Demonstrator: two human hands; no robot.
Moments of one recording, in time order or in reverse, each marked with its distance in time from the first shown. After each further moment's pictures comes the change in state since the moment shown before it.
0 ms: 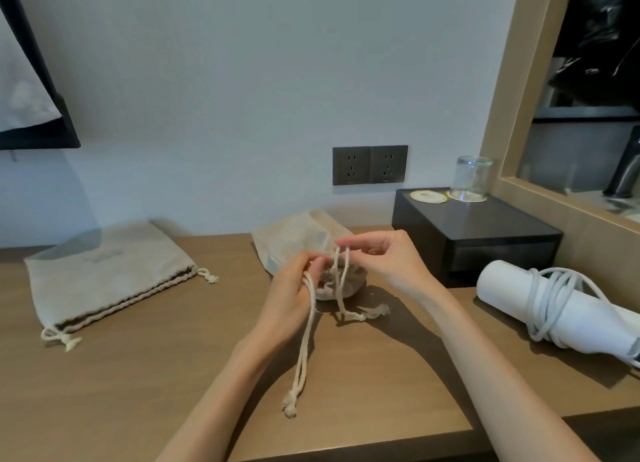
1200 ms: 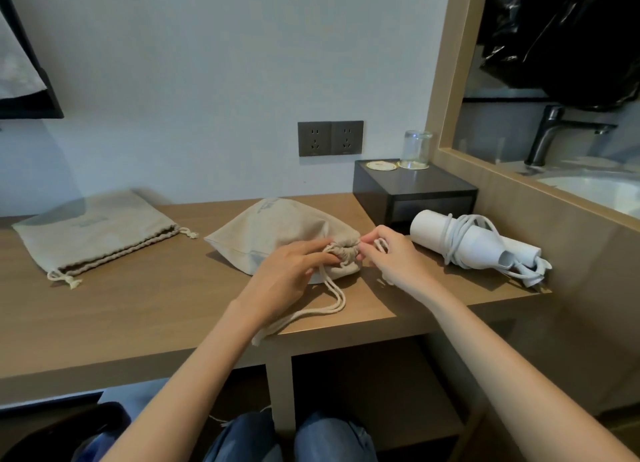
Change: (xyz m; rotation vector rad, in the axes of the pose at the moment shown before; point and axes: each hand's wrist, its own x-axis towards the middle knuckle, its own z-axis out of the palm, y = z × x) left_hand -0.058 0.021 0.018 0.715 -0.270 0.625; right_hand -0.113 0.009 -0.036 -0.371 0.139 0.164
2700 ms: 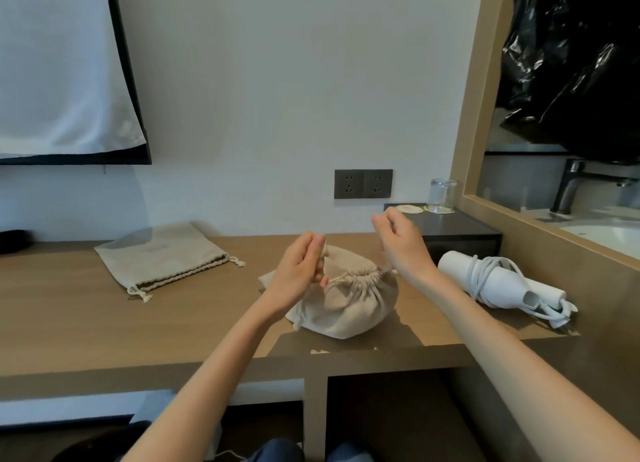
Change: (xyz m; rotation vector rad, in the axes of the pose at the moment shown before) left_hand -0.002 0.037 -0.089 -0.937 0.278 -0.523; right_hand 0.005 -0.109 -0.001 0.142 0.175 -0.196
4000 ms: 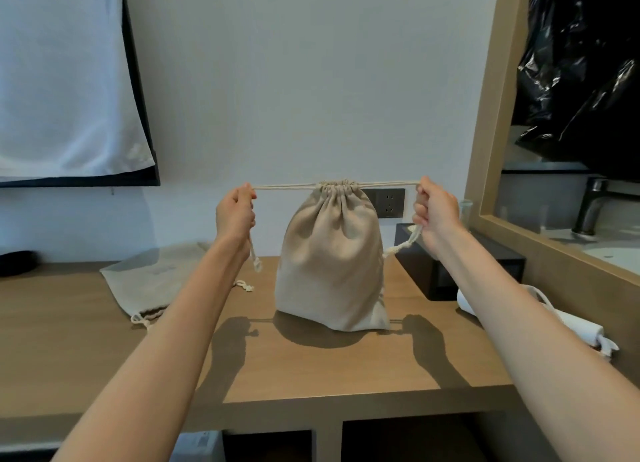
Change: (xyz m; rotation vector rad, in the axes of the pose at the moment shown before) left_hand 0.102 0.028 -0.102 -0.115 0.615 -0.144; right_hand 0.091 -0.022 -0.022 0.753 0.271 0.356
